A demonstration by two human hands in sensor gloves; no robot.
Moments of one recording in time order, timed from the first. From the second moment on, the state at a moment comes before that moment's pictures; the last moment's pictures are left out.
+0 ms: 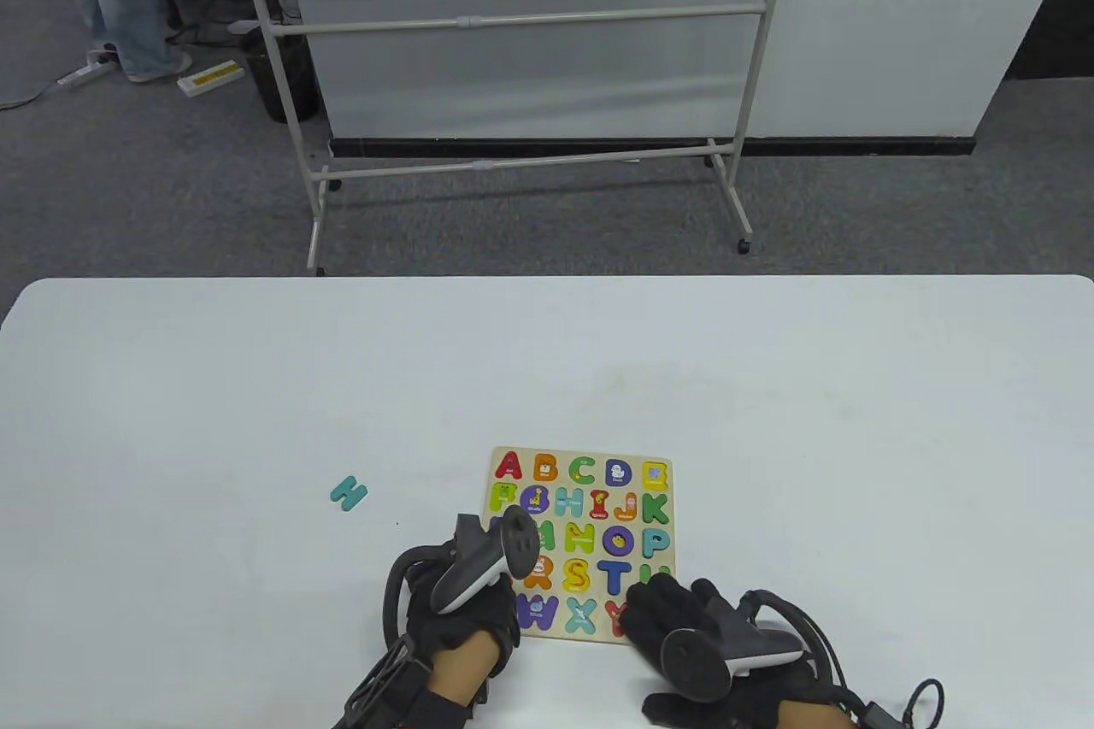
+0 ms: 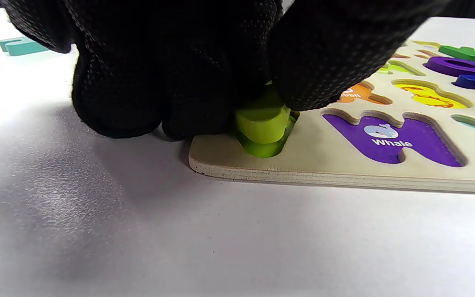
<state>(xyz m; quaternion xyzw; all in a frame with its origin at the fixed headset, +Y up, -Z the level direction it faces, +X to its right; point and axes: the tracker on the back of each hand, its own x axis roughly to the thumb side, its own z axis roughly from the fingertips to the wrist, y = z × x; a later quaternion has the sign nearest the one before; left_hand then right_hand) -0.108 -0.755 -0.329 -0.18 -0.02 -0.01 0.98 0.148 -0.819 -0.270 -0.39 -0.23 -0.89 0.07</state>
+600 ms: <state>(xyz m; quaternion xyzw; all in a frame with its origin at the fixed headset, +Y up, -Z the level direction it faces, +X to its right) -0.111 -0.758 -0.328 -0.15 -0.02 0.00 0.99 0.147 -0.818 -0.270 -0.39 -0.23 -0.89 0.06</state>
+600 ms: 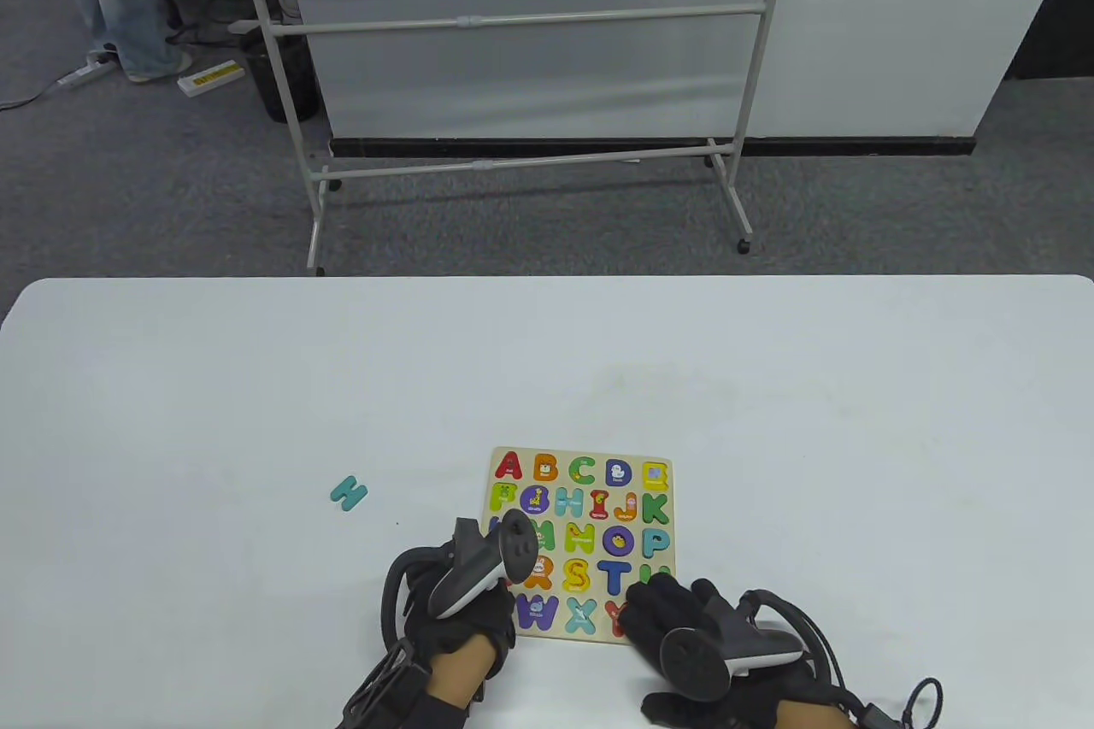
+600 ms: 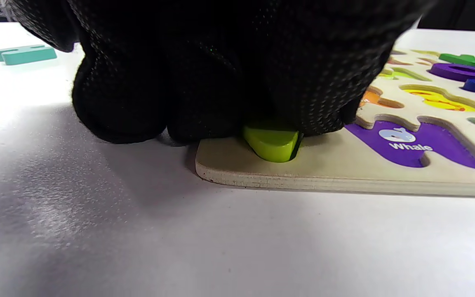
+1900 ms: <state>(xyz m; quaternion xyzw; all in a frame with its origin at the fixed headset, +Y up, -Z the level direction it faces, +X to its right) -0.236 -0.676 -0.365 -0.04 -0.02 -0.09 1.00 0.146 -0.818 -0.270 -0.38 -0.23 -0.89 0.06</state>
